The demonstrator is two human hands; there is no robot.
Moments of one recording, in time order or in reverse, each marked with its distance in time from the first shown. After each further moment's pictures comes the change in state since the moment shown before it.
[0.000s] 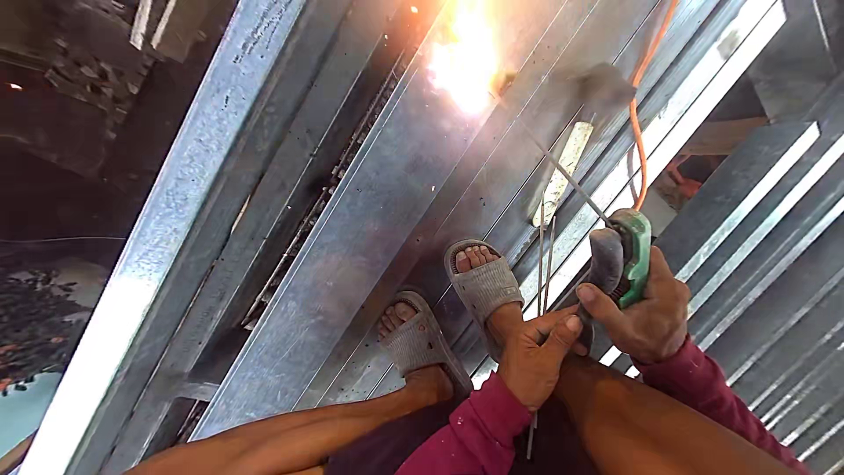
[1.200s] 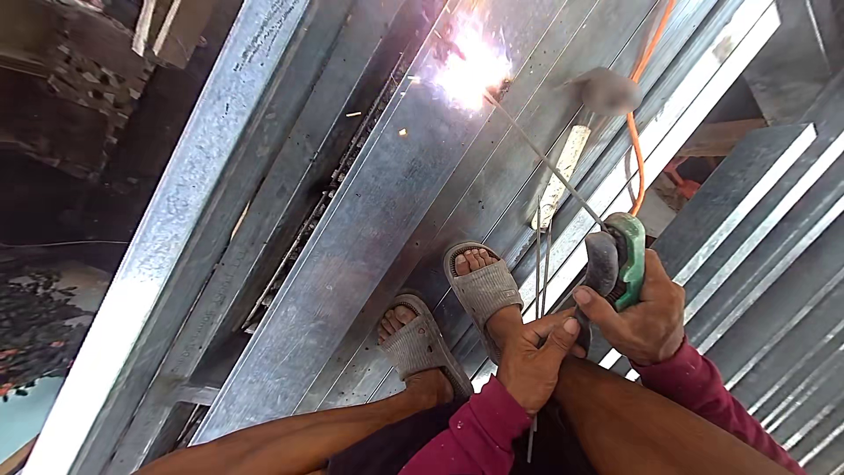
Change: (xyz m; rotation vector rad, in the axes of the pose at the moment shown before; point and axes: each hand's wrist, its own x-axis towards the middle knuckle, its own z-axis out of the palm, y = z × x) left_hand 0.000 -0.002 0.000 -0.006 0.008 0.008; right_hand 0.000 -0.001 0.001 -0.019 0.012 -0.007
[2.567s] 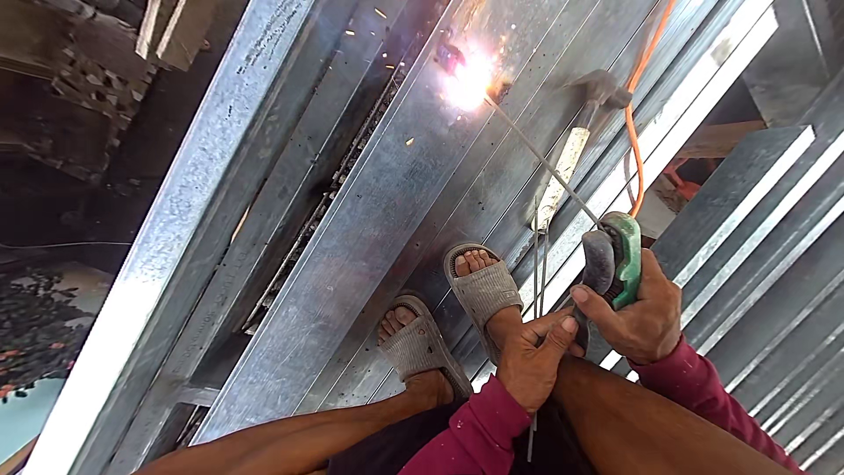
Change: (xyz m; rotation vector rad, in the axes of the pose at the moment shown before) left_hand 0.001 0.000 0.000 0.006 0.020 -0.014; right_hand 0.001 0.001 0.002 0.012 0.007 0.004
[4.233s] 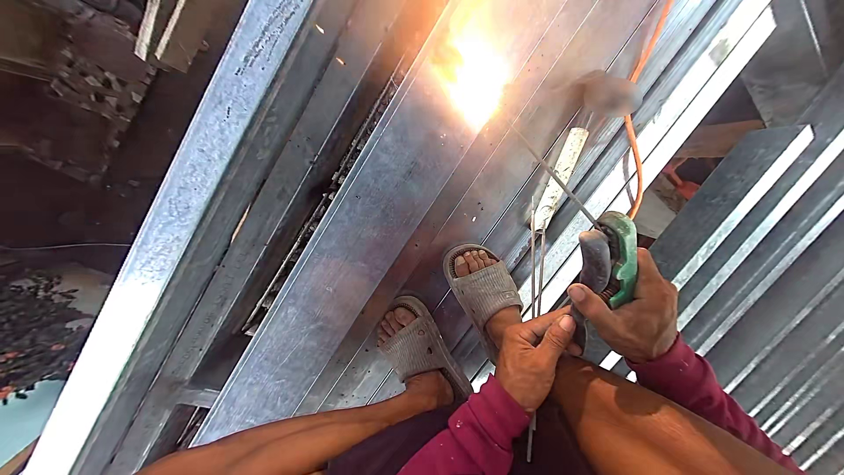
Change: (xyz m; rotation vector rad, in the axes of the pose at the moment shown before) left_hand 0.001 0.001 0.000 0.006 0.009 -0.008; right_hand 0.001 0.000 0.001 -0.002 -0.012 -0.006
